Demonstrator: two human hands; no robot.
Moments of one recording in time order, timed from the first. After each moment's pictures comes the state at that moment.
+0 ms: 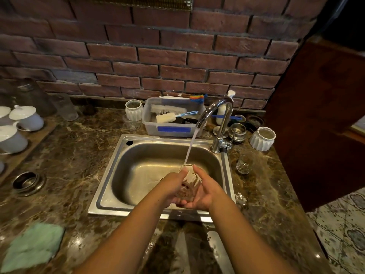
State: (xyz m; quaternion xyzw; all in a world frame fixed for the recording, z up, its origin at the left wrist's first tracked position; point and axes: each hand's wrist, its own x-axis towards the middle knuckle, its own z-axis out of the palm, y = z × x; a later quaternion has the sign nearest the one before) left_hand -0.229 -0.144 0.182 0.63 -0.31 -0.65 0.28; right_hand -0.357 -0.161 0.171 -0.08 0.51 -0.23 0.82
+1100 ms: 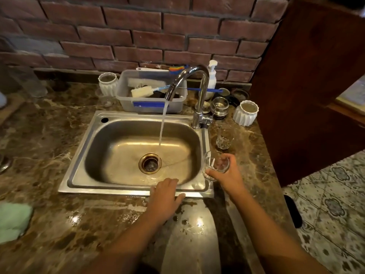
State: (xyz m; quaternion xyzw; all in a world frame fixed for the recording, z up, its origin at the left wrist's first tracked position) left_hand -0.301 -0.083 0.063 0.68 -0.68 -0.26 0.06; right_hand -0.520 -0.144 0.108 -0.49 0.64 -0.36 0.47
